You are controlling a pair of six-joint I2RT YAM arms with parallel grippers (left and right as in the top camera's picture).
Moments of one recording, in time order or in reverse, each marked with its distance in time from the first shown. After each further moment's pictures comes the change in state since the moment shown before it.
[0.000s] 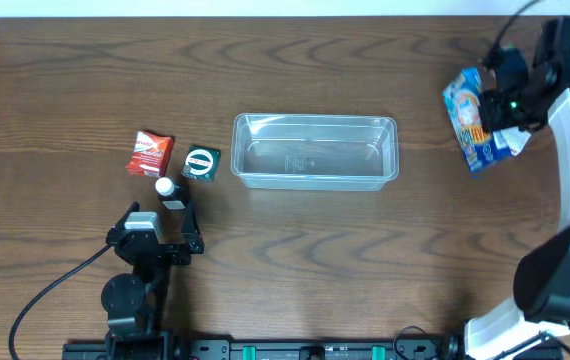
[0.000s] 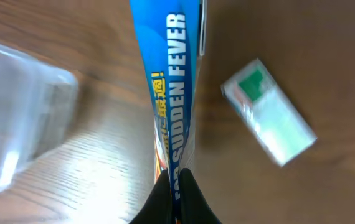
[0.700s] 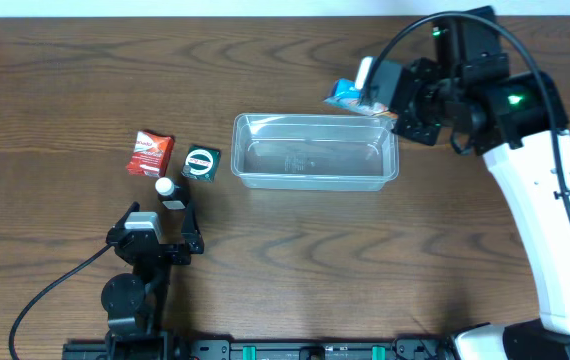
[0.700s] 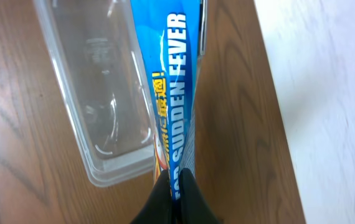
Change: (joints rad) left arm 0.000 0.000 0.000 0.000 0.000 0.000; right arm 0.472 -0.197 0.072 -0.043 -0.002 -0.569
